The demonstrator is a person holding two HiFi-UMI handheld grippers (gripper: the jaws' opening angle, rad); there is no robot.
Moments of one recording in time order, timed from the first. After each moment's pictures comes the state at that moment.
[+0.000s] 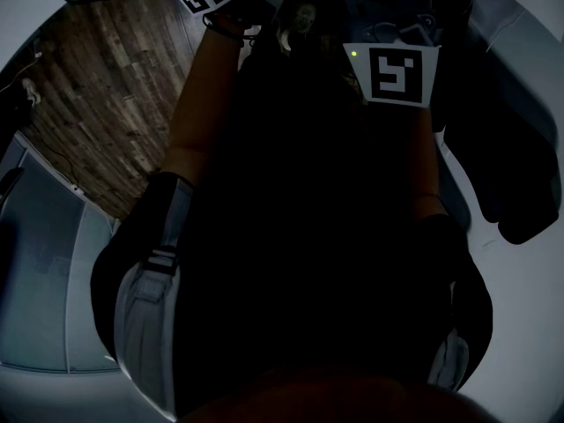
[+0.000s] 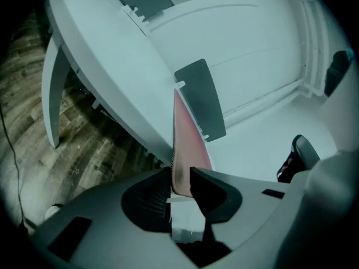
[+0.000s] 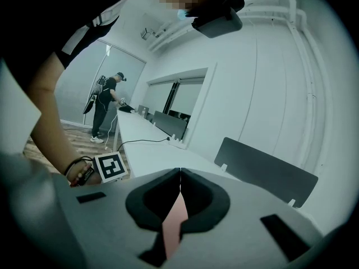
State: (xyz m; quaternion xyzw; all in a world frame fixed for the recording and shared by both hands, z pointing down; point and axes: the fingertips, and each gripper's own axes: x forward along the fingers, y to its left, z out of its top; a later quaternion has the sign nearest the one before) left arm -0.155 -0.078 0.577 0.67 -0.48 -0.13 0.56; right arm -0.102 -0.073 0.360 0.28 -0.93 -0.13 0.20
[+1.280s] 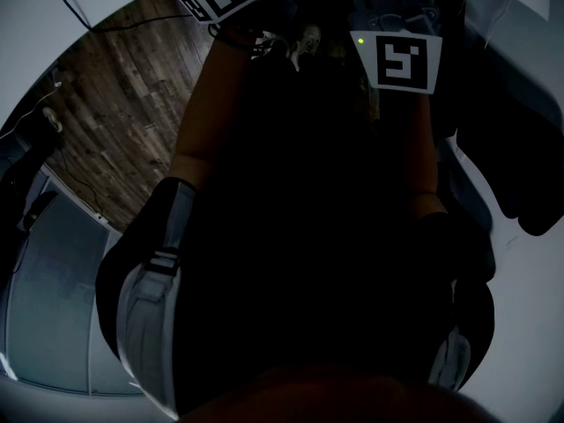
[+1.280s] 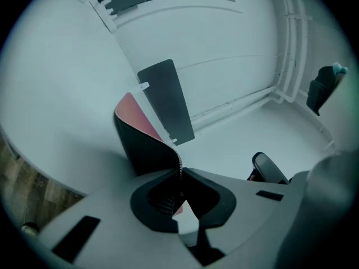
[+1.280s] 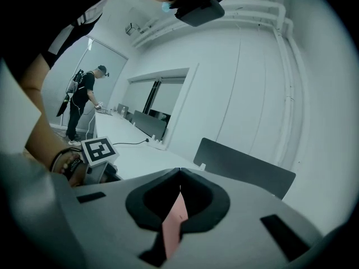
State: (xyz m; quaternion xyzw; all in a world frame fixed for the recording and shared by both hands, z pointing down) left arm -0.130 -0.129 0.466 0.74 -0.39 -0.19 0.51; right arm -0.085 -0.110 0.330 0.37 -0.90 -0.12 0.19
